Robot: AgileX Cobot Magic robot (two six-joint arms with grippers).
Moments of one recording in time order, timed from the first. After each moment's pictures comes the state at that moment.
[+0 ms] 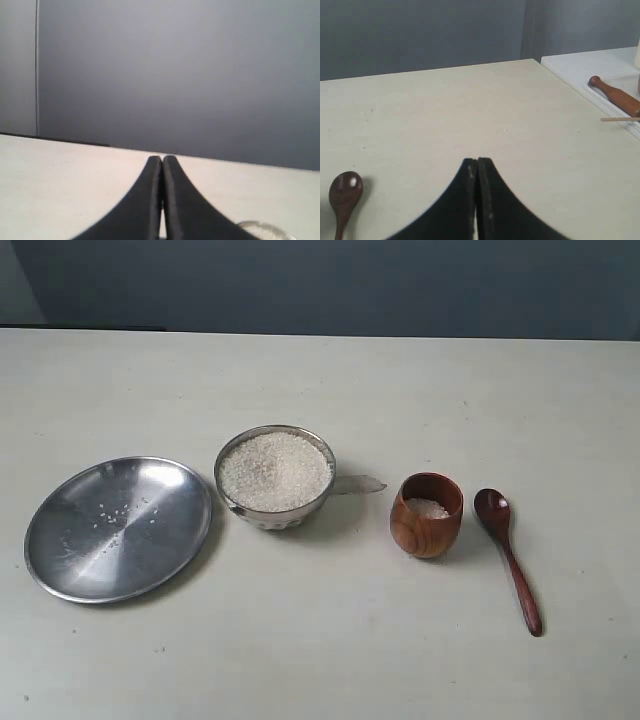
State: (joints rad) left arm -0.01 0.24 -0.47 0.18 0.35 -0.39; right arm -0.26 0.01 0.00 0.02 0.33 0.00
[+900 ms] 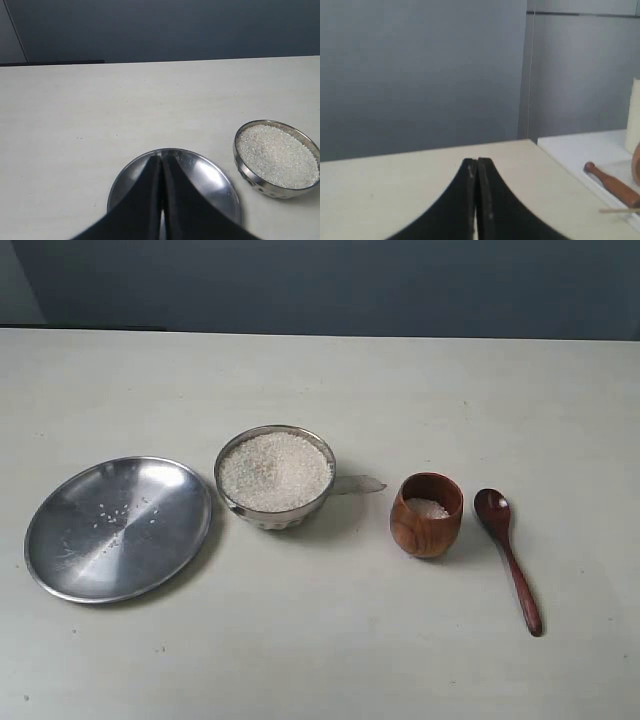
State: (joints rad) left arm -0.02 0.47 -0.53 -0.04 0.54 -0.05; right arm -0.26 0.01 0.00 0.00 0.03 0.00
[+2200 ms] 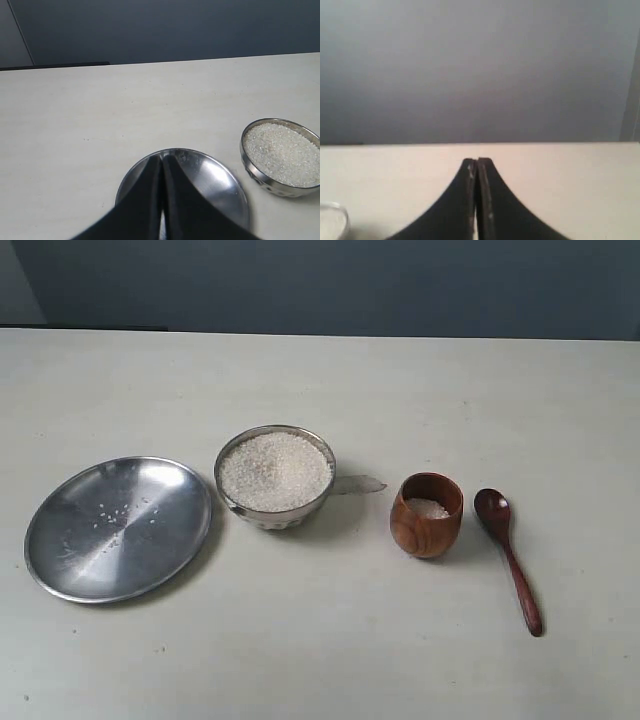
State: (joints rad) left arm -0.02 0.47 -0.53 -0.01 0.54 -0.04; right arm 0.17 0.35 -0.46 -0.22 0.35 0.29
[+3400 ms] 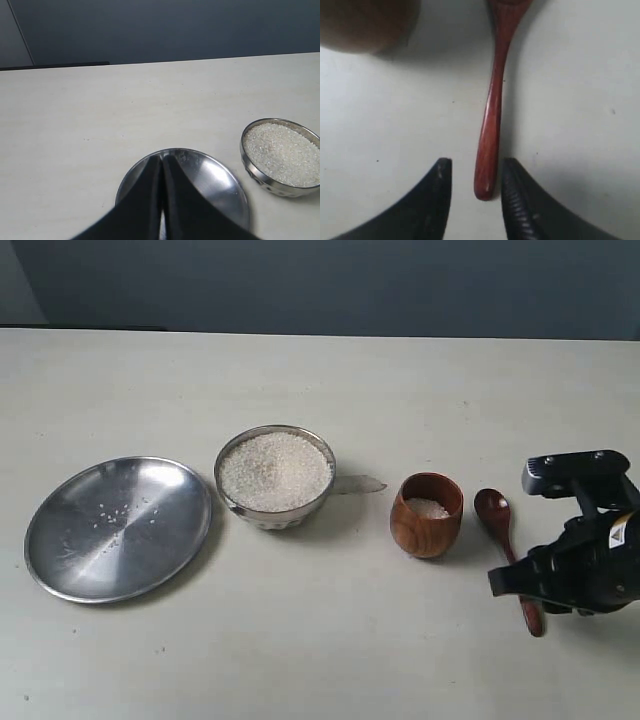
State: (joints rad) left arm -0.02 0.47 -0.53 -0.01 0.54 -0.04; right arm 0.31 1.36 -0.44 0.11 0.38 0.04
